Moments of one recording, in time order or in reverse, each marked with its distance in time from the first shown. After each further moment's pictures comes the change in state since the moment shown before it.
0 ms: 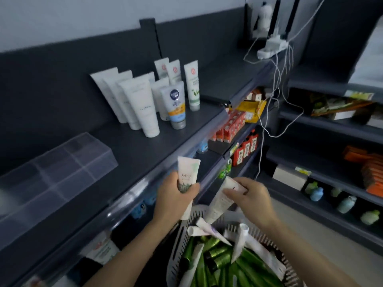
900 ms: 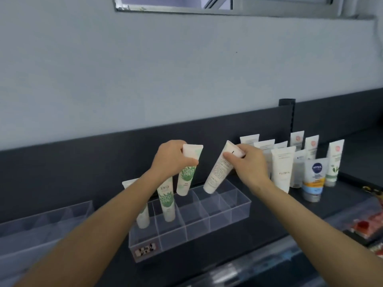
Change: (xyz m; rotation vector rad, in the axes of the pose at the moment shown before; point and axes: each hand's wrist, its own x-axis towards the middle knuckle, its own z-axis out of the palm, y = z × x) left_hand 0.038 0.005 -0.370 0.436 0.408 -0.025; right_hand 0.067 -0.322 0.184 0.271 -0.152 -0.507
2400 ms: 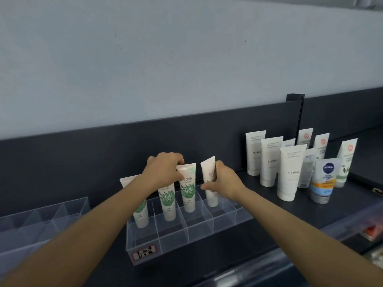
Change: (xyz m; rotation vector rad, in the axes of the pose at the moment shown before) left_hand 0.004 -0.053 0.016 0.378 -0.218 0.018; right_hand 0.018 0.062 0.077 -0.430 -0.489 0.002
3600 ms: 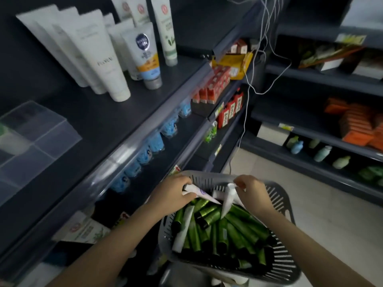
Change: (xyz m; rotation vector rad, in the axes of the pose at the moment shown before) left_hand -0.133 0.267 0.279 -0.373 -0.603 0.602; right_hand -0.397 0.276 -0.013 -0.071 0.275 0.845
